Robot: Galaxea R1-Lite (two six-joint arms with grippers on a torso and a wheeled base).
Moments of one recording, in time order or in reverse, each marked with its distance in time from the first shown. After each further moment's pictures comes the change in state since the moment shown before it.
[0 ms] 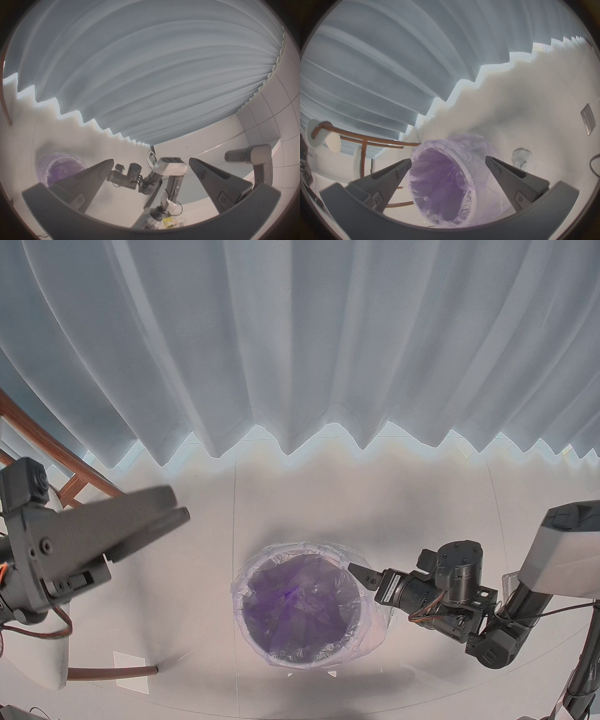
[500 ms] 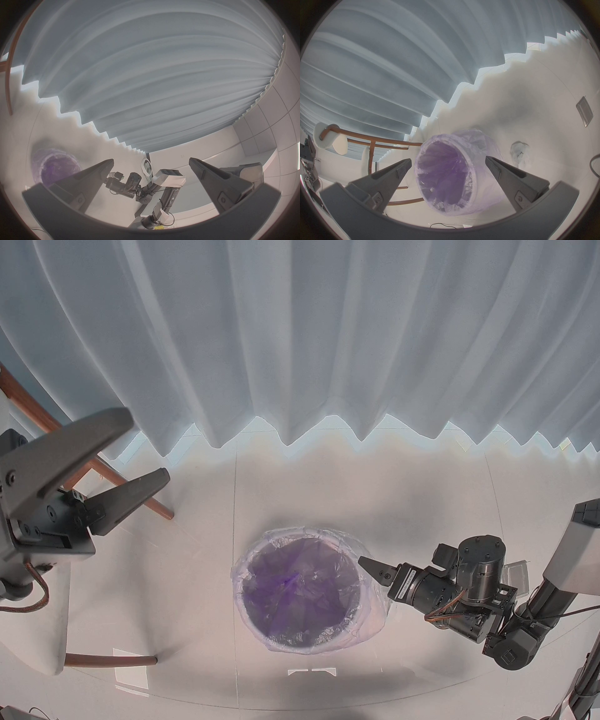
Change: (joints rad) left arm 0.061 -0.007 -0.028 -0.075 -0.004 -0.131; right arm -0.001 -0.111 0.071 0.000 0.006 0.039
